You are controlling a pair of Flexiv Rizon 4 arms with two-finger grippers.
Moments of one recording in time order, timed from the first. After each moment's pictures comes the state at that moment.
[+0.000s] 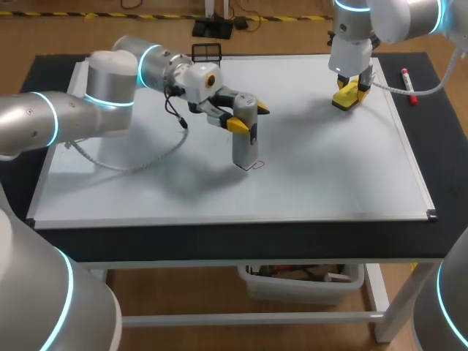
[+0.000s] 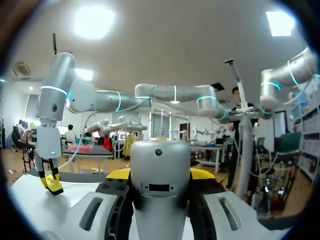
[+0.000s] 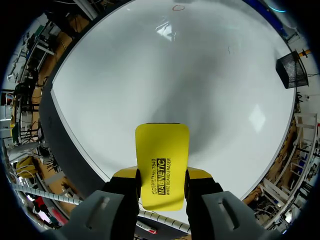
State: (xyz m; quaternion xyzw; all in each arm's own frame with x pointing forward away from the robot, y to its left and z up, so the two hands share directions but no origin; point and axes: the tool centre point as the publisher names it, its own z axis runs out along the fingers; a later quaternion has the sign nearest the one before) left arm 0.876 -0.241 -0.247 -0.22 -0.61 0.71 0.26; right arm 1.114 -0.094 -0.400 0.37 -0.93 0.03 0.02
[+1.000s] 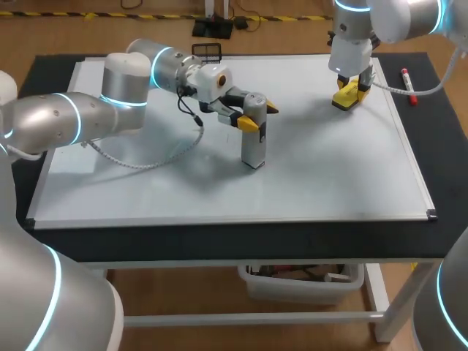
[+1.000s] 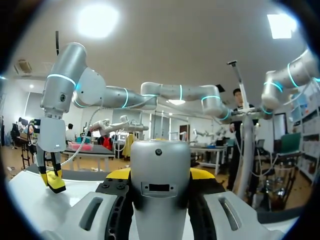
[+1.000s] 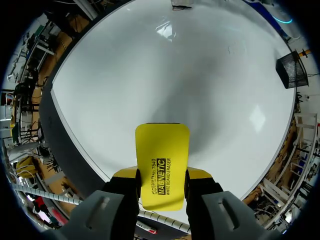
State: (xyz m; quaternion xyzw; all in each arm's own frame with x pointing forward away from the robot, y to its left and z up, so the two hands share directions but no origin) left arm 0.899 -0.262 -0.264 -0.21 -0.61 0.72 0.27; right arm 1.114 -0.094 -0.400 0.37 -0.93 0.03 0.02
